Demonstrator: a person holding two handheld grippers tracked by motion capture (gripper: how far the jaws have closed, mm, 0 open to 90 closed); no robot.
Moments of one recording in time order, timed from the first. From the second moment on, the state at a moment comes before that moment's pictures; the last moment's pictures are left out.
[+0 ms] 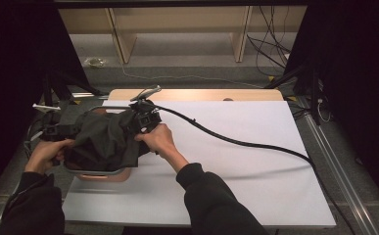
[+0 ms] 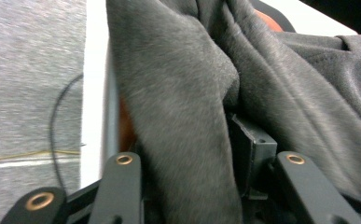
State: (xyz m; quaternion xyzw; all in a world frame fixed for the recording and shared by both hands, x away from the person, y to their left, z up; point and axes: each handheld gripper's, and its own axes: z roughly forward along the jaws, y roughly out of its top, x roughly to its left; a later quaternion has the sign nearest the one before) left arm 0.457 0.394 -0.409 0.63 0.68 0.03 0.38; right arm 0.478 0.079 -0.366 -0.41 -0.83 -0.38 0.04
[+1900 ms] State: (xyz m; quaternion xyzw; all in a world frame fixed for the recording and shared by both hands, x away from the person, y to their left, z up) left arm 0.451 0.307 -0.381 0.71 0.58 -0.01 0.39; right arm 0.466 0.068 -0.353 -0.39 -0.83 -0.40 0.07
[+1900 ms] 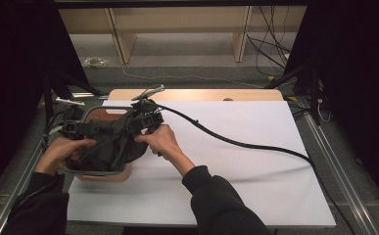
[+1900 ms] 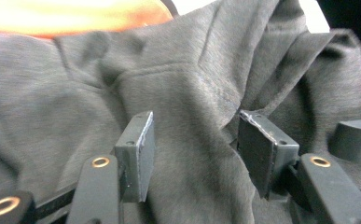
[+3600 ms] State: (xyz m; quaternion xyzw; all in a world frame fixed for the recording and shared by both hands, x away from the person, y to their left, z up) left arm 0.462 0.243 -0.413 0.74 0.58 0.03 0.34; right arm 0.456 -0.004 -0.339 -0.39 -0.83 -0.40 0.01
